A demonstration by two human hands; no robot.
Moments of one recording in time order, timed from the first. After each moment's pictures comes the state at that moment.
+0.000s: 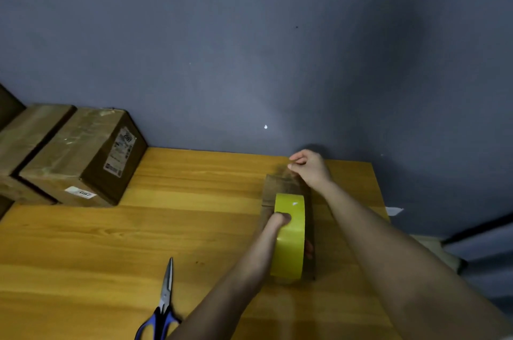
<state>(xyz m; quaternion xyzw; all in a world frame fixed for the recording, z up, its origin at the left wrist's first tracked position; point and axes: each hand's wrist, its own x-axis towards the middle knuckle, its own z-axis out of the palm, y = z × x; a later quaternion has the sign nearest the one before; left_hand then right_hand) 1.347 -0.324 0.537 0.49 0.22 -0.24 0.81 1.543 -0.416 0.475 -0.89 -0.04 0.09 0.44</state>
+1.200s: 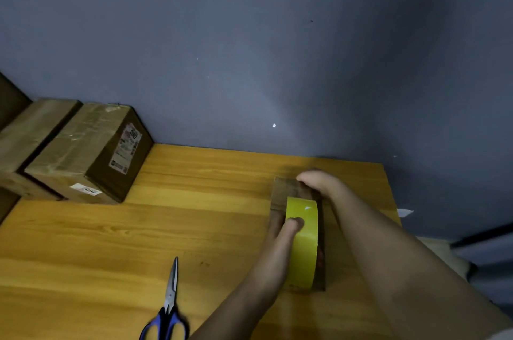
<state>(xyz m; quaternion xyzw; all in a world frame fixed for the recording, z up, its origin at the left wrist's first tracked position) 1.340 -0.328 0.541 0.54 0.20 -0.14 0.81 1.547 -0.403 0.465 -0.88 0.04 0.36 0.30</state>
